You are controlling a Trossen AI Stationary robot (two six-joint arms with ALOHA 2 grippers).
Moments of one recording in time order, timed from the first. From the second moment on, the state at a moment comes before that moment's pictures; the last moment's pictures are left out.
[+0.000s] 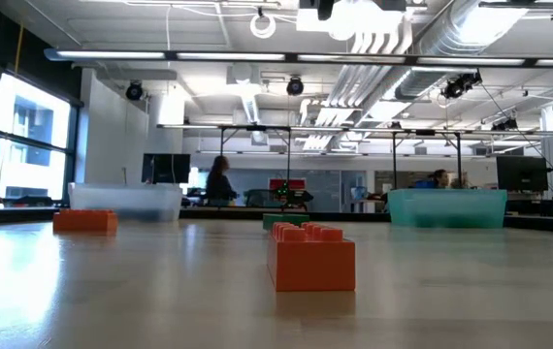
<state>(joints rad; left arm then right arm) -0.66 1.22 0.96 -0.97 0.02 -1.03 0.03 1.44 1.04 0.49 0.01 0.29</state>
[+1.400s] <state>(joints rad) -0.59 1.27 0.73 -0.73 0.09 -0.94 0.31 1.43 1.04 -0.38 -0.06 1.06</state>
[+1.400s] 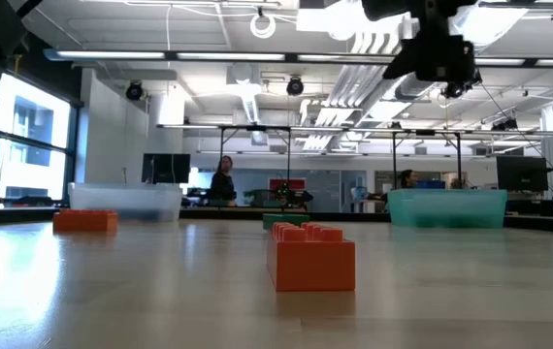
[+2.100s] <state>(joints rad) -0.54 1.26 0.73 -0.70 0.15 -0.85 0.67 1.43 1.04 -0.76 0.05 1.83</state>
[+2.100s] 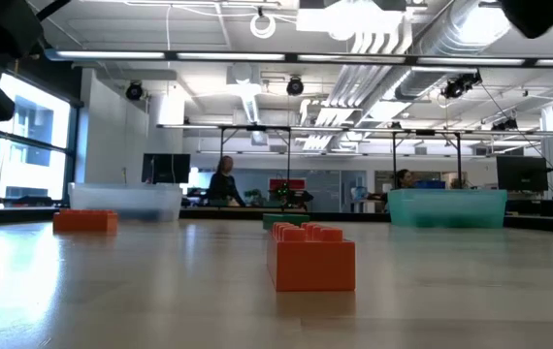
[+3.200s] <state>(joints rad) -0.43 1.26 0.95 -0.66 0.07 -0.65 0.93 1.70 1.04 -0.89 -0.05 2.36</state>
